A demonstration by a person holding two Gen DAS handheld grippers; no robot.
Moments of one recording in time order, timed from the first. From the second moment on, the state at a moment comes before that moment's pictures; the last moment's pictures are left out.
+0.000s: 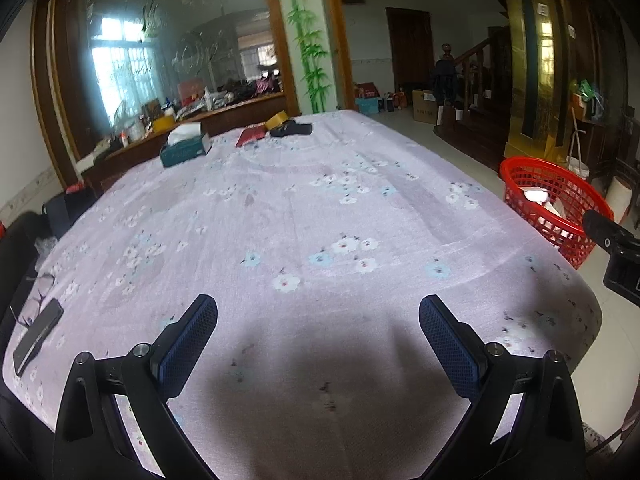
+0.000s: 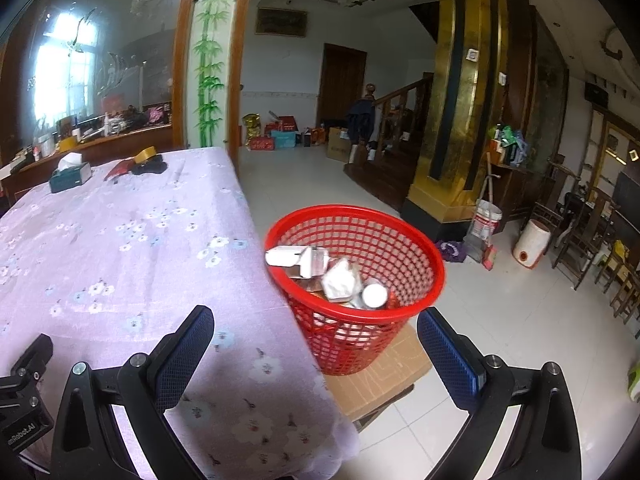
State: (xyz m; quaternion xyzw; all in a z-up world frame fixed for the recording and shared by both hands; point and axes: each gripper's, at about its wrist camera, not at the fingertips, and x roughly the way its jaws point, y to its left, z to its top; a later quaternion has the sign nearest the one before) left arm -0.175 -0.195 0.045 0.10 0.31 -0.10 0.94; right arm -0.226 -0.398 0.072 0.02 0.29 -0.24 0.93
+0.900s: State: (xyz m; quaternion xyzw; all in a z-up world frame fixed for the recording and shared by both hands) left arm -0.042 0.001 0.006 -0.03 0.48 0.02 0.88; right arm 0.006 -0.218 0.007 0.01 0.47 -0.05 0.88
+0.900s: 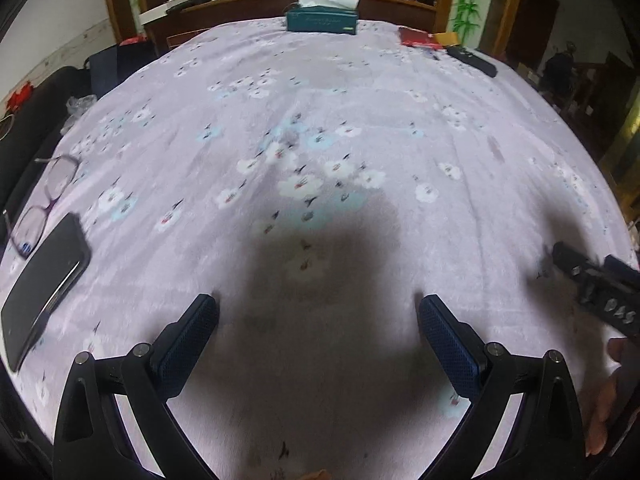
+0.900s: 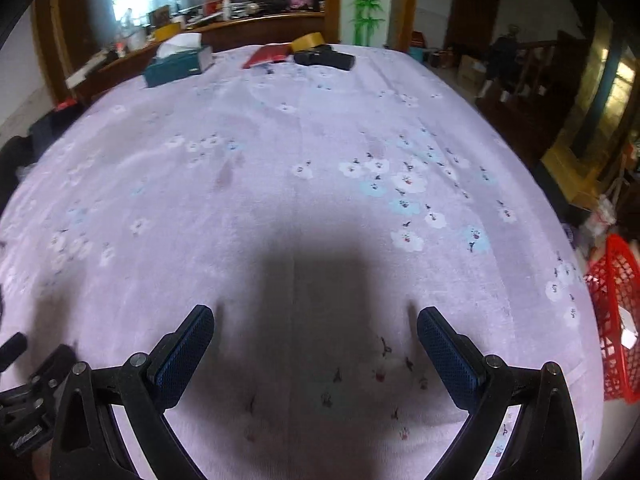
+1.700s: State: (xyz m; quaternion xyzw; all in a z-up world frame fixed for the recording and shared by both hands) left arm -0.016 0.010 0.001 -0.02 0.48 0.02 0.87; right arm 0.012 -0.213 0.000 0.01 0.49 -0.05 0.87
